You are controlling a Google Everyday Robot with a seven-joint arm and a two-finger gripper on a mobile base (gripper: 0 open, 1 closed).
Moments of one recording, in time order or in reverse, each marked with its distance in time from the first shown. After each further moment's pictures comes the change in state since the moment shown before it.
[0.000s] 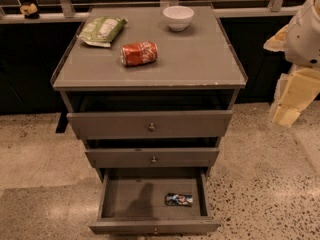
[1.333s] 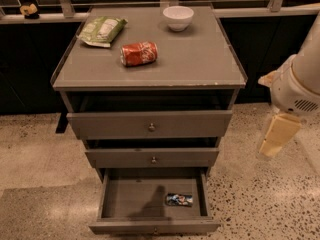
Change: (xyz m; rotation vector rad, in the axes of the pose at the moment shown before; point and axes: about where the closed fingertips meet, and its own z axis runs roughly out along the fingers) arm 0.036 0.013 0.083 0.010 0.013 0.048
